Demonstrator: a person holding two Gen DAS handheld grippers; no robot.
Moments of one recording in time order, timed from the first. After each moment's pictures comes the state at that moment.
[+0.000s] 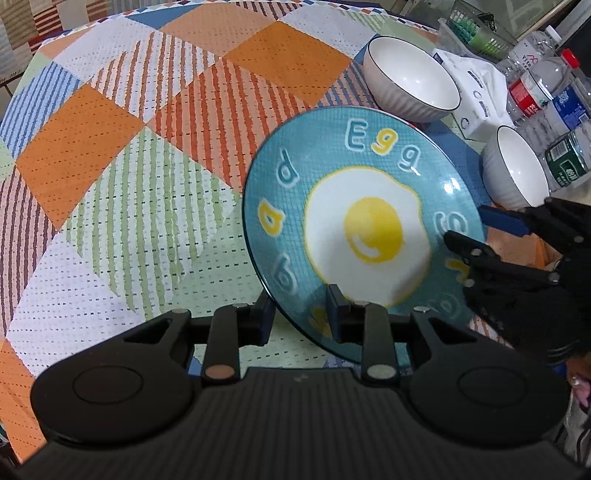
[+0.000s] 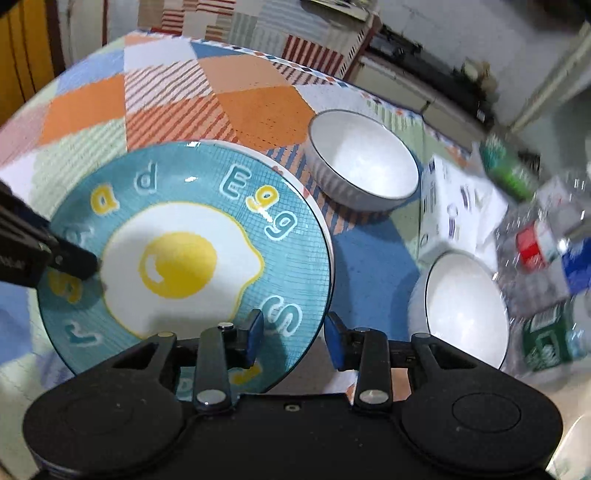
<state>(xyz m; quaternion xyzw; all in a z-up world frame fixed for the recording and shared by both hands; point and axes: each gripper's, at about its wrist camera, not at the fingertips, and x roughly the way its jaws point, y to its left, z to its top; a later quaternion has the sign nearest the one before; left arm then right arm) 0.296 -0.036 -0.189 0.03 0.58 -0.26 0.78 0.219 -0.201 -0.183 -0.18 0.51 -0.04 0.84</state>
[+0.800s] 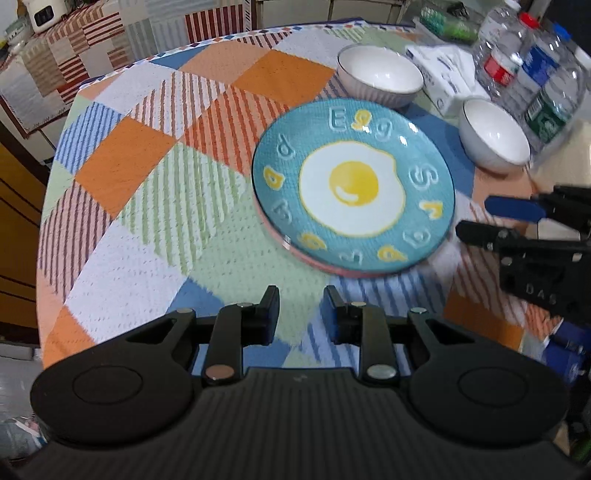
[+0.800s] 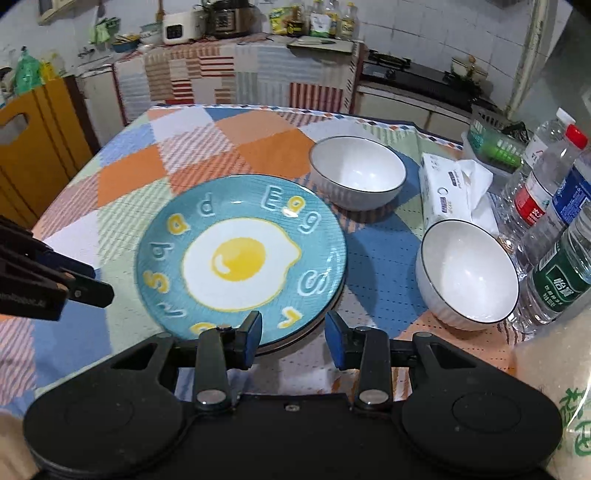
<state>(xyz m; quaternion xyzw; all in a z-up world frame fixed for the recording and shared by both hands) 0.211 -0.028 -0.140 0.11 0.53 -0.22 0.81 0.142 -0.226 -0.140 -0.03 0.45 0.02 0.89</state>
